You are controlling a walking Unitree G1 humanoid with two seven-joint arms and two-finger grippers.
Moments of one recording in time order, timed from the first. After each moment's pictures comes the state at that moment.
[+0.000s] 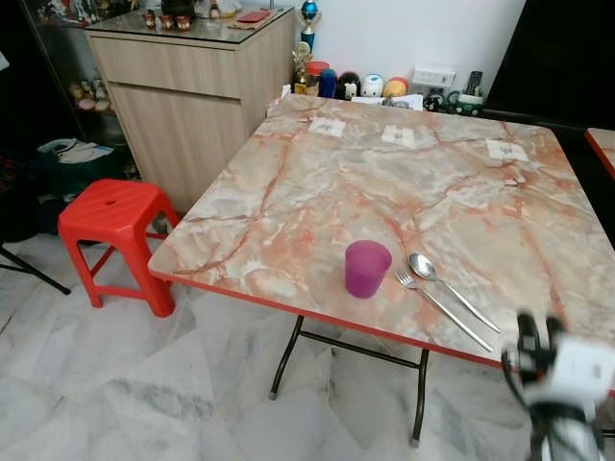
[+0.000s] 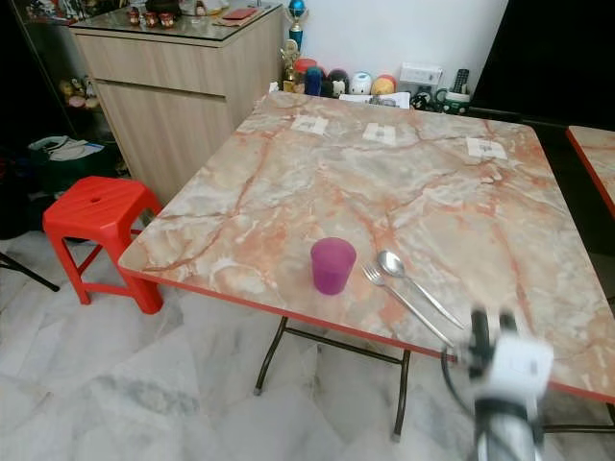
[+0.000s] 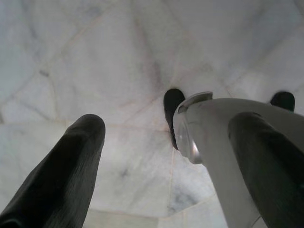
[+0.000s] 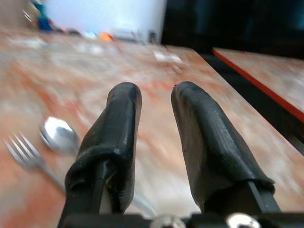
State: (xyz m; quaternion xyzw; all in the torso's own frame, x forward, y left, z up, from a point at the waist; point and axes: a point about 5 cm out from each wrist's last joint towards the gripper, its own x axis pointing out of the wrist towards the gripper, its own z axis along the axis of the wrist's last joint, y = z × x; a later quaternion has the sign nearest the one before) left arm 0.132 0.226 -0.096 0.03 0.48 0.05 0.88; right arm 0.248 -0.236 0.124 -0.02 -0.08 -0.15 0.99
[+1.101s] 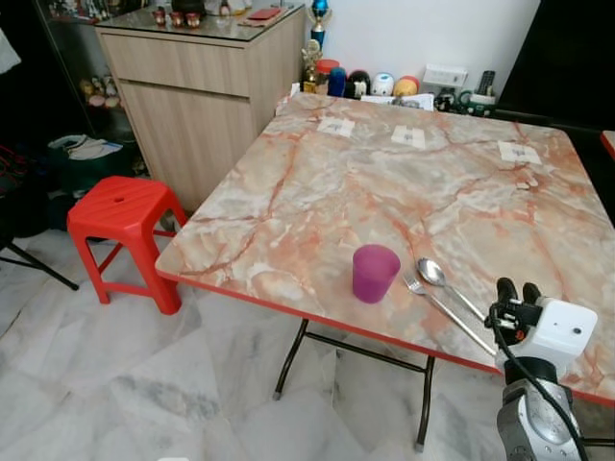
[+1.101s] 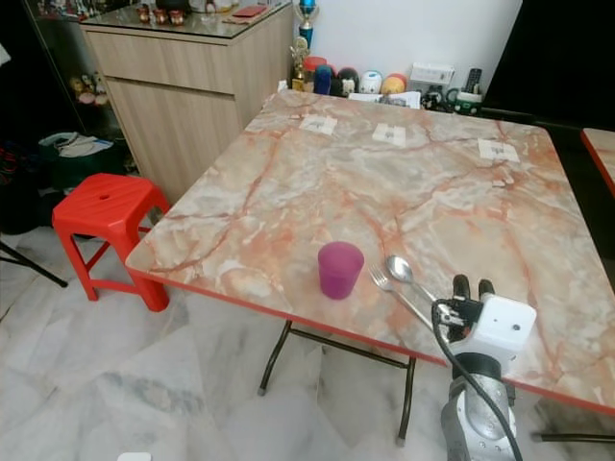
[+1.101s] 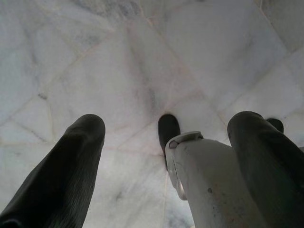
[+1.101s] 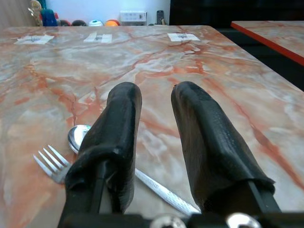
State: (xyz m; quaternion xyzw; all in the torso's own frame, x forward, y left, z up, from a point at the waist) left arm 0.163 0.213 -0.087 0.03 0.44 0.05 0.89; right arm 0.261 -0.220 0.116 0.04 -0.05 -0.15 0.99
